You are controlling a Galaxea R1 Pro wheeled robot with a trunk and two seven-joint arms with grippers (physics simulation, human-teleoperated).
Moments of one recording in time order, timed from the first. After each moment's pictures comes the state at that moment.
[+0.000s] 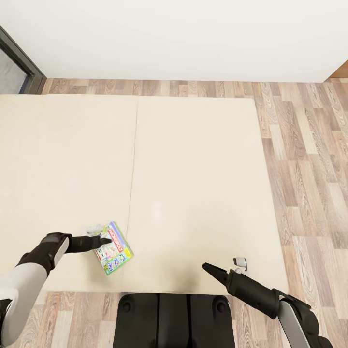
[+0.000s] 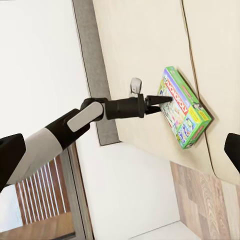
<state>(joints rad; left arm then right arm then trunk) -0.90 0.28 0.17 -0.43 -0.05 0.61 -0.60 -0.12 -0.07 -0.09 -1.55 -0.63 0.78 0.94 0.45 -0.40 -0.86</state>
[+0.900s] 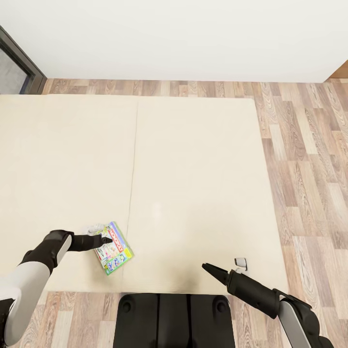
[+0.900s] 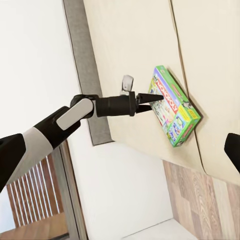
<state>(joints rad) -0.90 0.26 0.16 -0.46 -0.06 0.67 -0.54 -0.12 -0.07 -0.09 -1.55 -0.63 0.78 0.91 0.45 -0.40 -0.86</state>
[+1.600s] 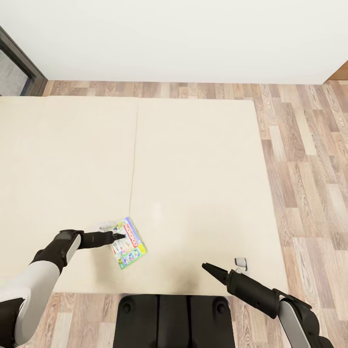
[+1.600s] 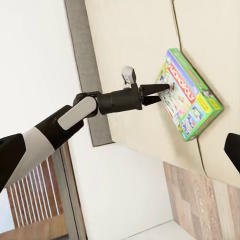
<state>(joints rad) -0.90 0.21 0.17 -0.47 -0.05 0.60 -0.66 -0.12 -0.07 -0.09 -1.55 -0.63 0.78 0.91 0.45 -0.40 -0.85</state>
